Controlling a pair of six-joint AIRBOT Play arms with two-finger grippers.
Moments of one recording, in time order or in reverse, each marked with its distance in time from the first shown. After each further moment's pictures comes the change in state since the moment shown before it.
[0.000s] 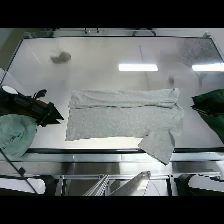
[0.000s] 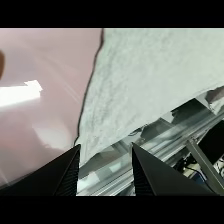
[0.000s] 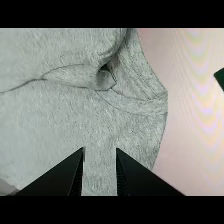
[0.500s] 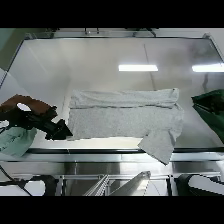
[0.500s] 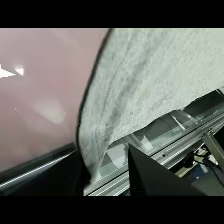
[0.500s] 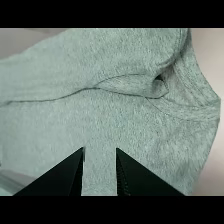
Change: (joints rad) left arm -0.110 0.085 -0.311 0.008 0.164 0.019; right arm -0.034 0.087 -0.023 0.106 0.093 0.017
